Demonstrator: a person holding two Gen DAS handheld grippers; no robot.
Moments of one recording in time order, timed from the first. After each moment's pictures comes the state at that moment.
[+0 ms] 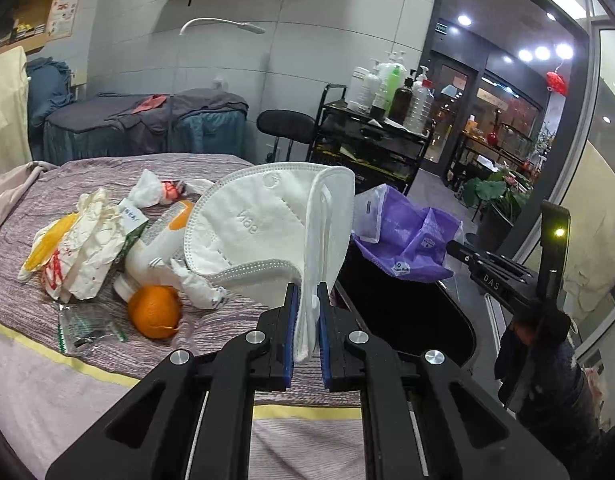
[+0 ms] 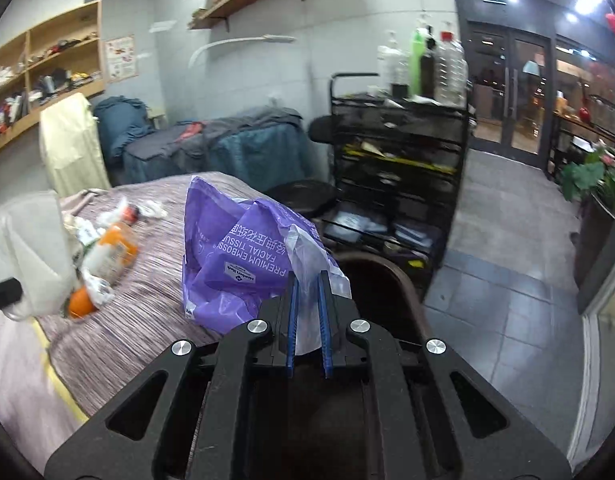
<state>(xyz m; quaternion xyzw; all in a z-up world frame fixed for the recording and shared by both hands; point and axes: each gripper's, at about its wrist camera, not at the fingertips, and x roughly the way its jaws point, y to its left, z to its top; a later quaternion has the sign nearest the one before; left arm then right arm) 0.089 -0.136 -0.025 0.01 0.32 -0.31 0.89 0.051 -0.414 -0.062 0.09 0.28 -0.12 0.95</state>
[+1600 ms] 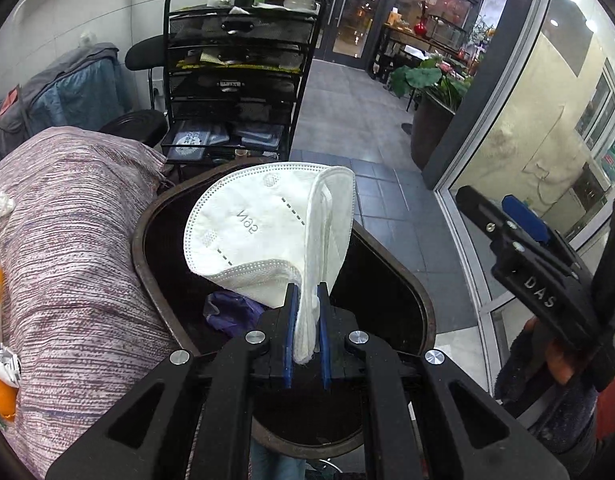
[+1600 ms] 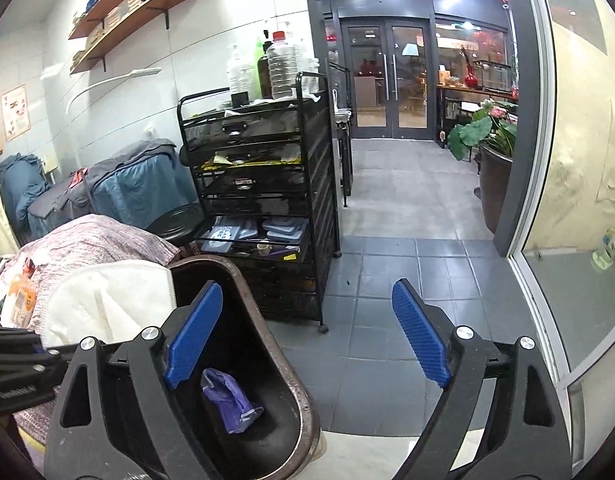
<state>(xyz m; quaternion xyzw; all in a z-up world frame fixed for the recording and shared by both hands) 0.105 -0.330 -0.085 0.13 0.43 -0.44 0.78 -0.008 -0.490 -0.075 0.16 0.24 -0.31 0.91</state>
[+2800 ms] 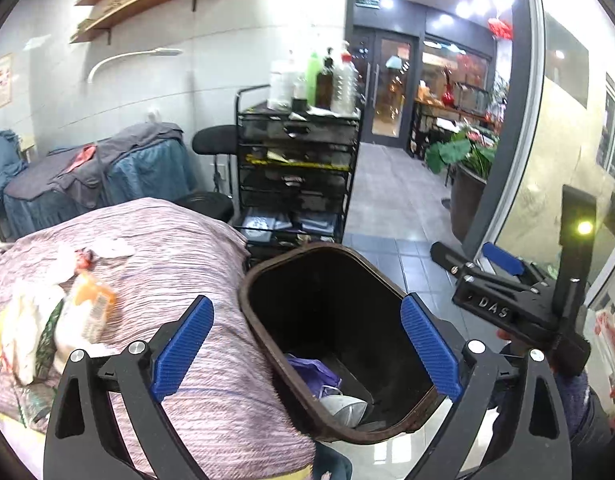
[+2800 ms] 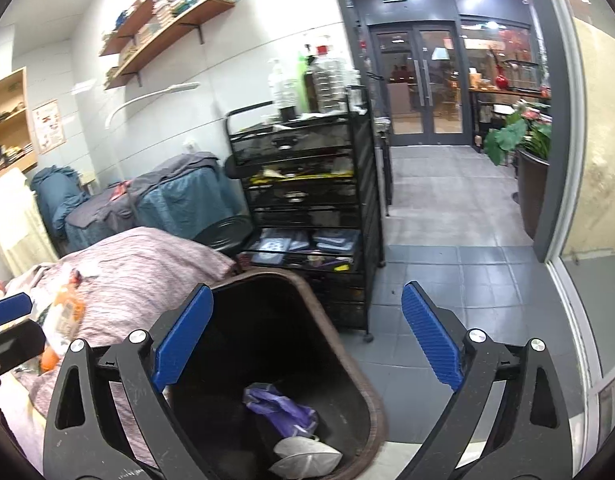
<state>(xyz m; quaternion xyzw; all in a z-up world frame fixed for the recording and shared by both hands) 0.069 -0.246 -0.012 0.09 0.28 -0.37 0.88 0.005 -0.450 -0.055 0.17 0.20 -0.22 0.94</state>
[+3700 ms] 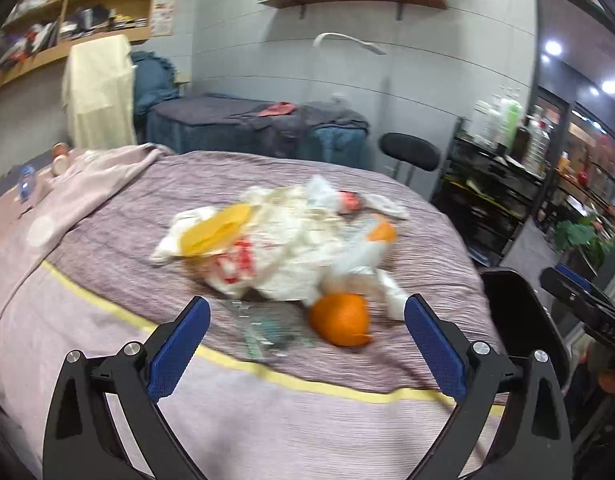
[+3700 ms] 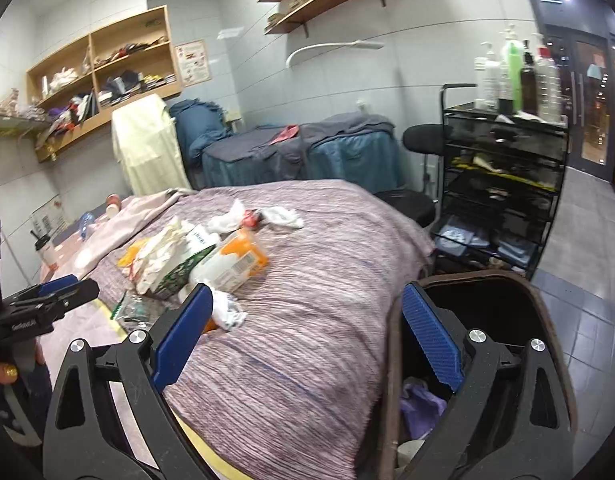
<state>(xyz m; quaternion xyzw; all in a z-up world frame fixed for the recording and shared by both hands) 0.120 -0.001 -0.032 -0.02 0.30 -0.11 0.95 0.109 -0.284 -0.034 0.10 0.25 0.06 0.96</state>
